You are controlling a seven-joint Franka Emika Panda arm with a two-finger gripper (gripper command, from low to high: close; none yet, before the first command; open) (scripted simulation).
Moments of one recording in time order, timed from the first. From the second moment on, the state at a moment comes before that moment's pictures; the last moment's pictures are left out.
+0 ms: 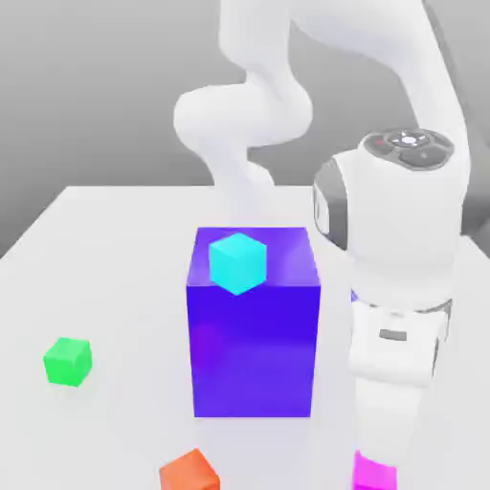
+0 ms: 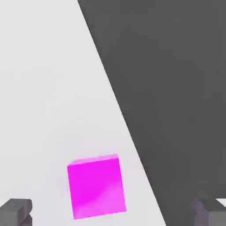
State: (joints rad) arm 0.43 0.33 -0.13 -2.31 0.13 2.65 -0.33
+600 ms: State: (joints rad) arm 0.40 0.31 -0.15 -2.31 0.14 2.66 -0.33
